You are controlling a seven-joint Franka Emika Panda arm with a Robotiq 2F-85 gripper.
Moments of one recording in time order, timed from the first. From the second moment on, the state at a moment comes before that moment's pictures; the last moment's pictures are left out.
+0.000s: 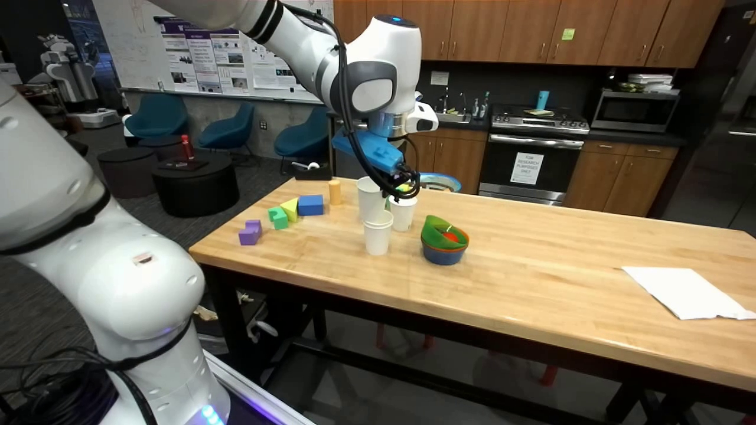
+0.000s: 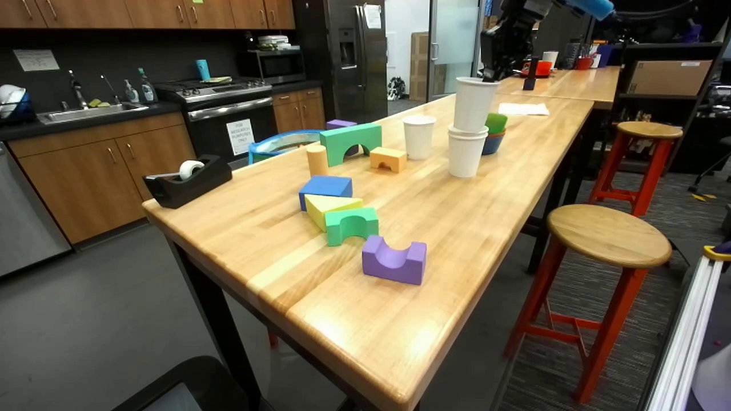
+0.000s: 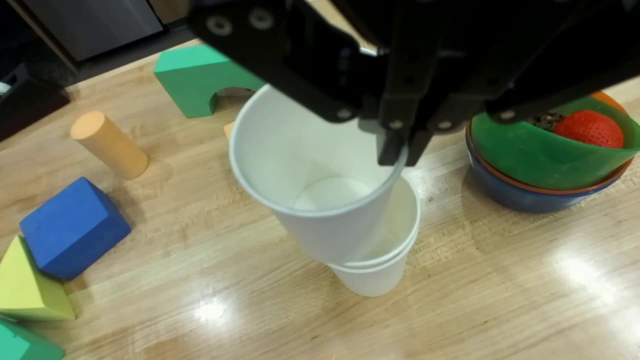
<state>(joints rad) -0.09 -0.36 -0.30 -2.45 0.18 2.31 -0.33</state>
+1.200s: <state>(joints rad) -0.09 -0.33 -0.30 -2.43 0.19 2.31 -0.33</state>
